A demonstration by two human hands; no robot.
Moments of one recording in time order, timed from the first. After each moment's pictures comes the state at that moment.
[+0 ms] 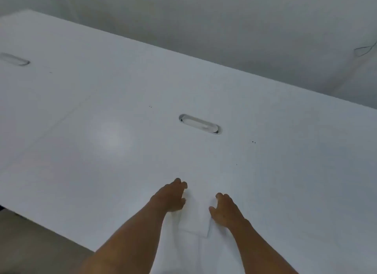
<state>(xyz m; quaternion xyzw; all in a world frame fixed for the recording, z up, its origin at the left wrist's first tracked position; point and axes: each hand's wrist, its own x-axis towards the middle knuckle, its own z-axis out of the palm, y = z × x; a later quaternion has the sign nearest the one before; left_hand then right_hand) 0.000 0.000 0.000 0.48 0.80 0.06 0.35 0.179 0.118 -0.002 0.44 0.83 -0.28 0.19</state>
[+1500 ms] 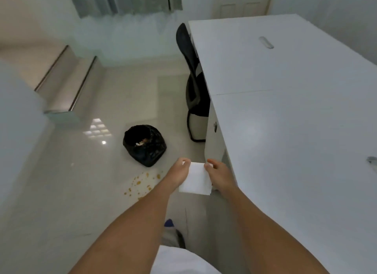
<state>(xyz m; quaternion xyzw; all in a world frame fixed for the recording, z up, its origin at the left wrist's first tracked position) 0.154 -0.380 0.057 -0.30 0.78 0.53 0.15 0.112 -0.225 0.047 0.02 0.83 -0.51 0.24</state>
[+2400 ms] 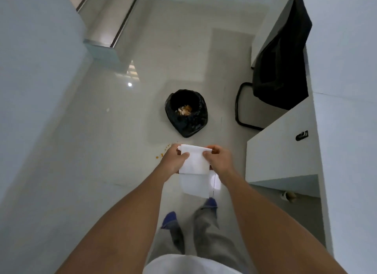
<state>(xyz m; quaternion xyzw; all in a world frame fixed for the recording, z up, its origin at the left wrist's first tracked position) 0.188 -0.691 -0.027 -0.44 0.65 0.61 0.12 0.098 -0.551 -0.012 0.02 0.81 -0.48 0.33</state>
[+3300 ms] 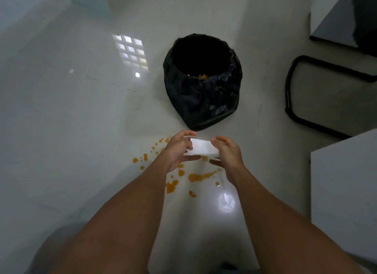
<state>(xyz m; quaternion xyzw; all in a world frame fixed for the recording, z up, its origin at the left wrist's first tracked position) 0.039 -0.767 -0.591 -0.45 0.48 0.76 0.01 -0.051 -0.635 -0.585 0.03 0.75 -0.55 0.36</state>
